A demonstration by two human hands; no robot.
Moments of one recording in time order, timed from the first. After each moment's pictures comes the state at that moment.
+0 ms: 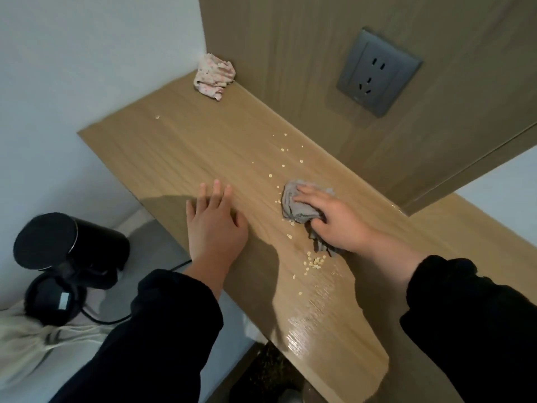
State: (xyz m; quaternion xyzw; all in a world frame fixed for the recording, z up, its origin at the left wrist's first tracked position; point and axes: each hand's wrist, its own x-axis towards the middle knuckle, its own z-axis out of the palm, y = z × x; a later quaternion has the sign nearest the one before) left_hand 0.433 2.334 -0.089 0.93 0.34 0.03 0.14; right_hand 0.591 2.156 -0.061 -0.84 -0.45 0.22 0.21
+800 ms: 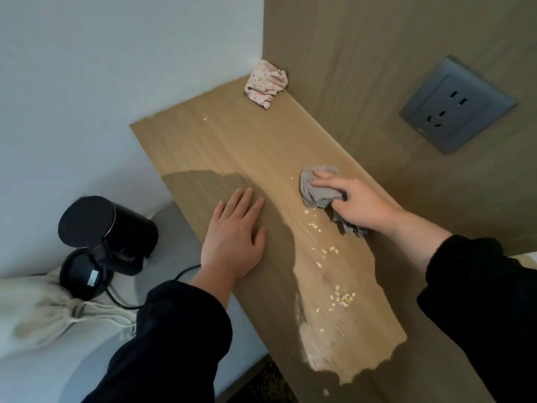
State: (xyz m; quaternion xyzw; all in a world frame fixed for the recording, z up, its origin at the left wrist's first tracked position) left_hand 0.420 2.356 -0.089 0.95 0.29 0.03 0.15; right_hand 0.650 2.232 -0.046 -0.80 -0.47 0.29 0.22
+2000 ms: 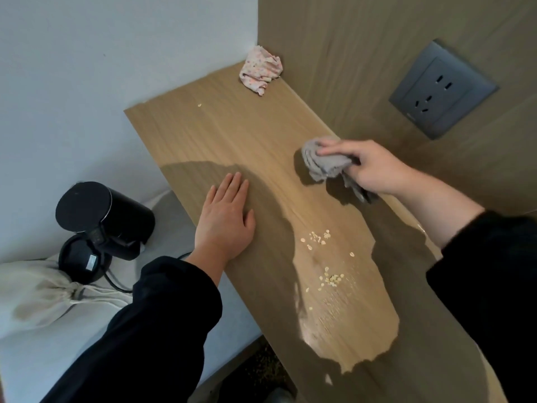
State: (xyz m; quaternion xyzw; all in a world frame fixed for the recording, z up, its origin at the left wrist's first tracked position) left_hand 0.420 2.352 -0.081 0.93 0.32 0.04 0.16; right_hand 0.669 2.225 0.002 -0.79 -0.48 0.30 0.25
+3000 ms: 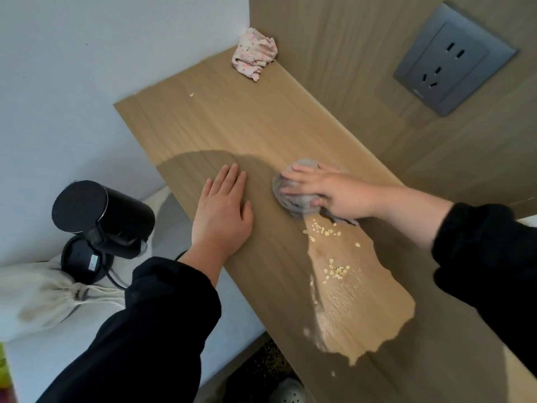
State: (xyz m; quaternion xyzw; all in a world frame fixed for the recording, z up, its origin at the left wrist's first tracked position) left_hand 0.422 2.354 -0.086 0.93 0.32 0.05 0.16; right_hand 0.643 2.228 -0.068 -0.68 -0.68 0.26 0.06
